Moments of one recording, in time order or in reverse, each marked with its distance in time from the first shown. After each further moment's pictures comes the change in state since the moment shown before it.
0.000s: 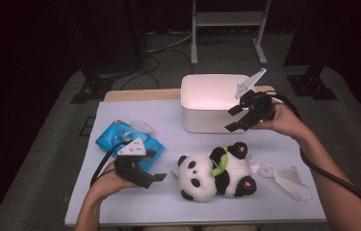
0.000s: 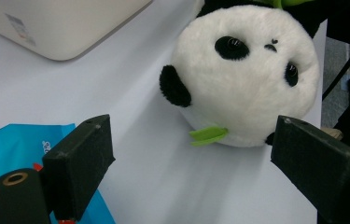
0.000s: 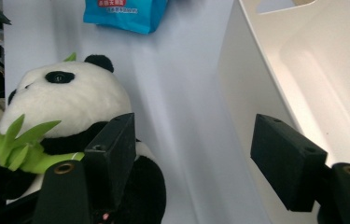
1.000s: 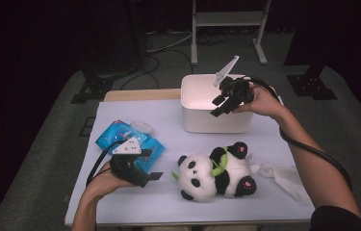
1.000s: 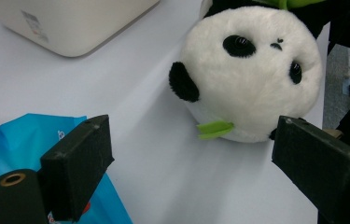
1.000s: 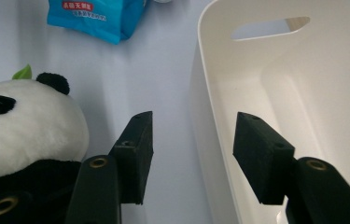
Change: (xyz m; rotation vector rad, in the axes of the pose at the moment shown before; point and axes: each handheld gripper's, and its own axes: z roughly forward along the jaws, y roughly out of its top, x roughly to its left) left arm 0.005 -0.005 -0.008 -0.015 0.007 -0.030; right arm -0.039 0.049 0.034 0.078 -0.001 -0.084
